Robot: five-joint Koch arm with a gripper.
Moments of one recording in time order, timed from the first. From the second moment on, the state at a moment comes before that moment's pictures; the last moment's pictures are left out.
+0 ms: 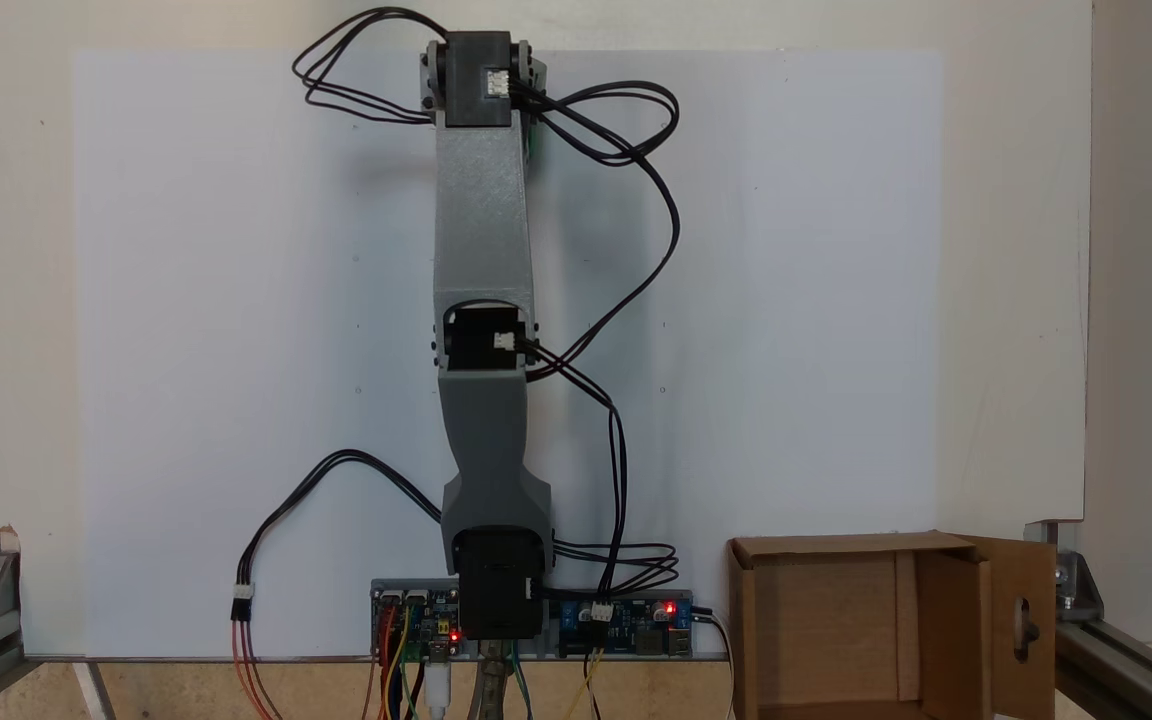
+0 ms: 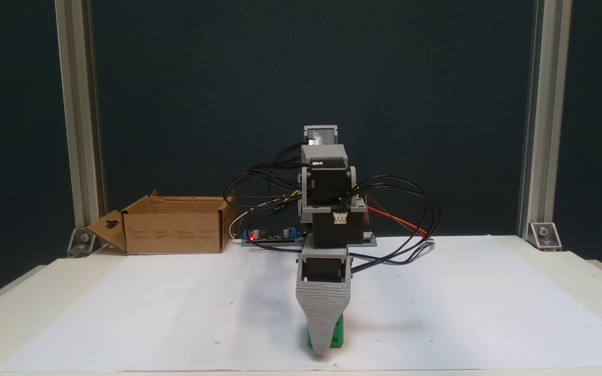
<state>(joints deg) -0.7 40.2 41.9 64.9 7.1</state>
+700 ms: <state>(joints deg) -0.3 40.2 41.9 64.5 7.1</state>
